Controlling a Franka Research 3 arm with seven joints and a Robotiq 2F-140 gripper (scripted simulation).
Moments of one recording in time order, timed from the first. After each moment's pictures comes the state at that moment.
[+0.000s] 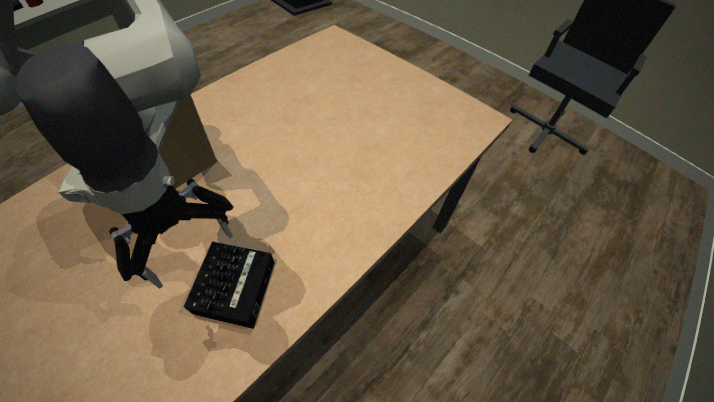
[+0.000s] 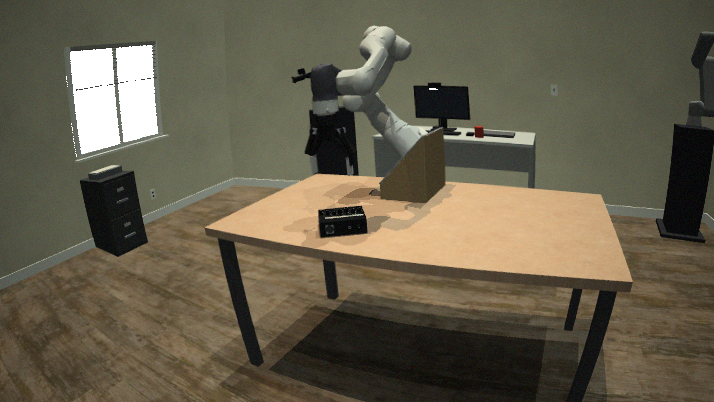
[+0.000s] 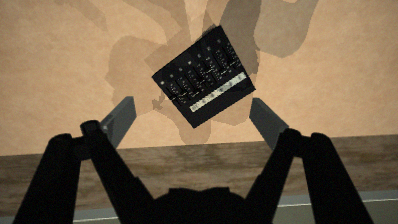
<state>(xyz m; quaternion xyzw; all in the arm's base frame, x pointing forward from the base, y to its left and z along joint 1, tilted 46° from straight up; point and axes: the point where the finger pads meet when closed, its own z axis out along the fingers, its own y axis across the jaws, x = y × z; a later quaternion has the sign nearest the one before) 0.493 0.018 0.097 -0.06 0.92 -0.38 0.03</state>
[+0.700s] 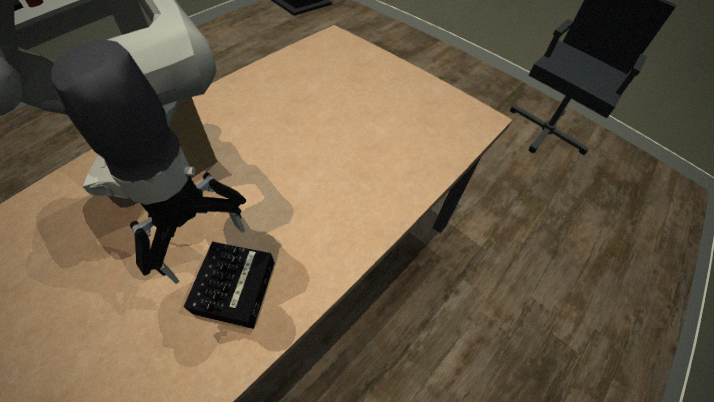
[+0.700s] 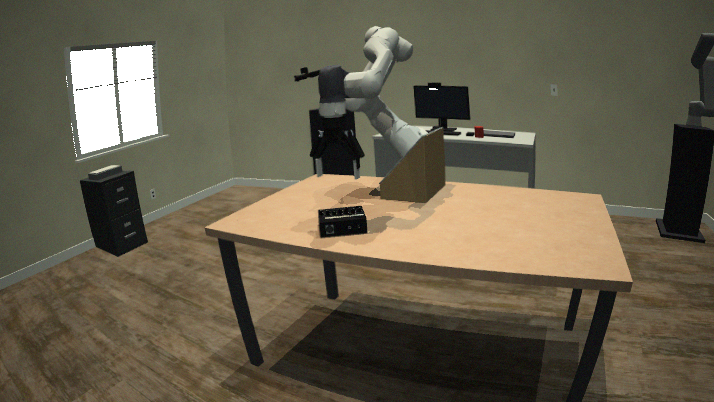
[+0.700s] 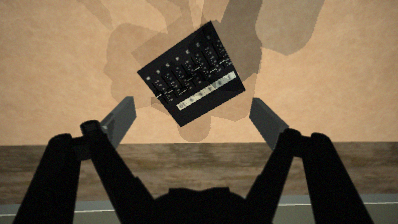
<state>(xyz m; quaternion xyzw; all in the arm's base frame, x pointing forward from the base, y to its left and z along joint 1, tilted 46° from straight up) 0.495 0.029 0.072 -0.09 0.92 -0.39 0.03</state>
